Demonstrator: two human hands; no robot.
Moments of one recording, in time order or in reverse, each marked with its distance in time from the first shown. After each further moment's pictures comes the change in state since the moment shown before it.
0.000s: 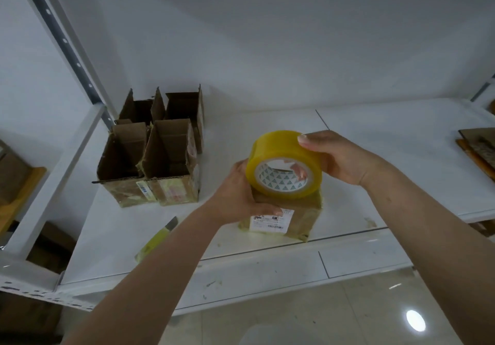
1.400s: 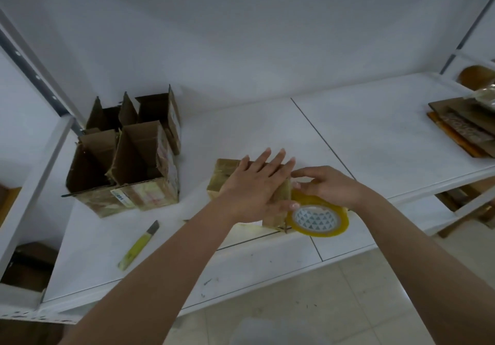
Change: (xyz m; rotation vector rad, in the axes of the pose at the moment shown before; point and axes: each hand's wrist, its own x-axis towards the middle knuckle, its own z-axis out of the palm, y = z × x) left_hand 0.030 0.032 0.046 0.867 -0.563 -0.027; right_hand -0.056 0.082 -0.020 -0.479 0.248 0.300
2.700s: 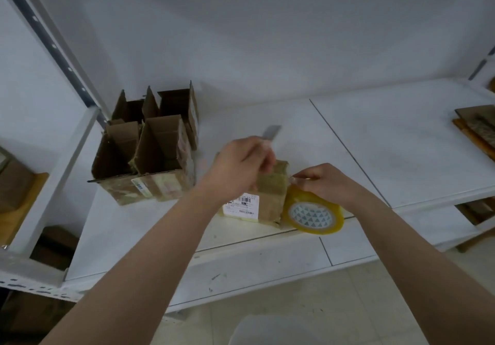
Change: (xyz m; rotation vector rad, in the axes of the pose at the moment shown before) left_hand -0.051 -0.009 -0.056 -1.057 0.445 -0.266; right_hand 0.023 -0.012 0.023 0.007 0.059 -0.019
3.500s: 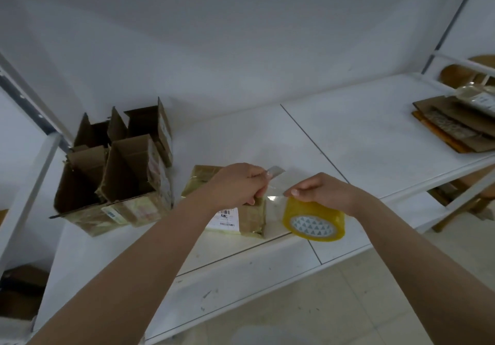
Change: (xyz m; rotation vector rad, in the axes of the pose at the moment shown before) left_hand 0.040 -0.016 0.027 0.363 -0.367 -0.078; right_hand -0.026 0.018 -0.028 0.145 -0.075 0.133
